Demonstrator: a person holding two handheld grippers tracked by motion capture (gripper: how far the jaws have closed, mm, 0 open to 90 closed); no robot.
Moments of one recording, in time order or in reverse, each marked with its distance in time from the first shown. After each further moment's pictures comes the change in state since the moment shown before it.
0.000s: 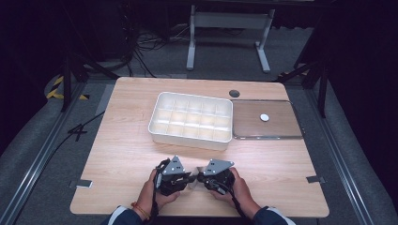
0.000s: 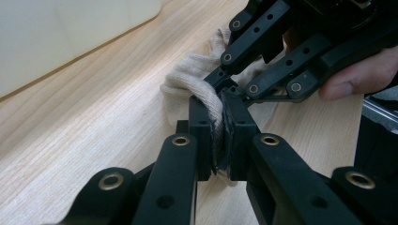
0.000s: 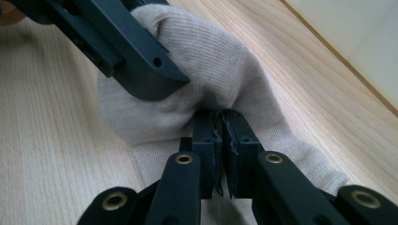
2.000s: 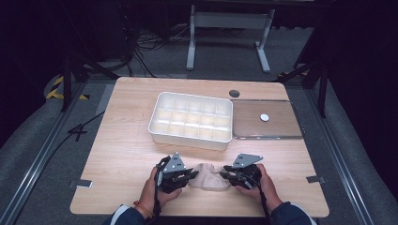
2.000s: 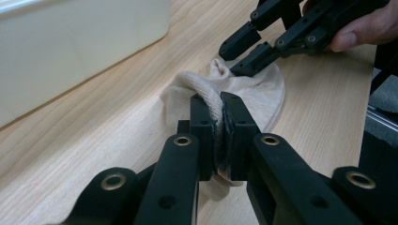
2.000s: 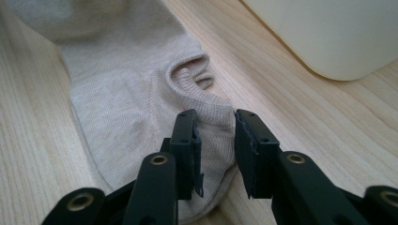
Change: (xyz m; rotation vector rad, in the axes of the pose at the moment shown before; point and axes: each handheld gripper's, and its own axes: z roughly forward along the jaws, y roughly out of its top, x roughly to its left) left arm -0.002 0.011 0.000 -0.033 0.024 0.001; right arm -0.047 -0.038 -0.050 0.044 -0.078 0.082
